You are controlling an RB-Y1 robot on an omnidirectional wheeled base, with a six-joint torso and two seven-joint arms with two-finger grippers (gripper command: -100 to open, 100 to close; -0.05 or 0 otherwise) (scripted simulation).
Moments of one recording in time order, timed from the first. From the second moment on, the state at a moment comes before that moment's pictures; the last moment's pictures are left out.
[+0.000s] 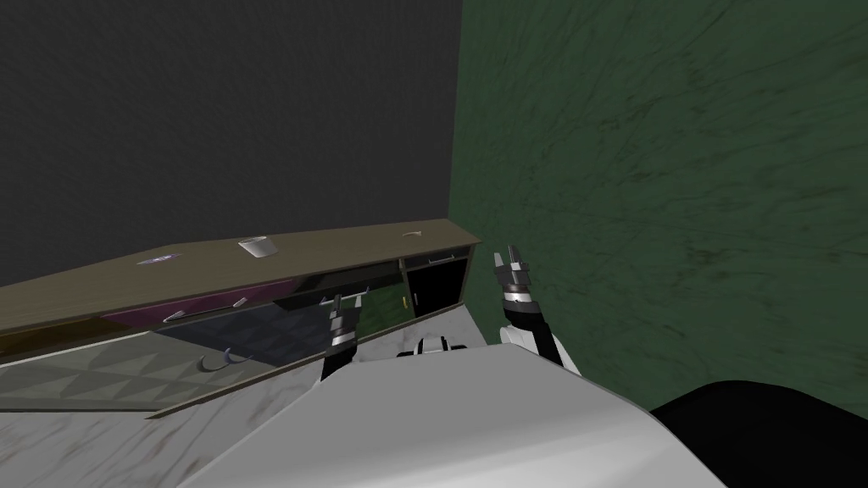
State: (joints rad) left arm 0.26 0.16 0.09 -1.29 0.20 -1.00 0.32; right arm 0.51 -0.05 -0.01 -2.28 -0.02 -0.43 -0.14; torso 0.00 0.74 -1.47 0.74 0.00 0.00
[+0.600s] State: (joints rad) left arm 0.24 0.19 0.11 -1.35 0.21 -0.89 0.34; right arm 0.51 -0.05 -0.01 -2.28 -0.02 -0.43 -0.14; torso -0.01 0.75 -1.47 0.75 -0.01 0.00
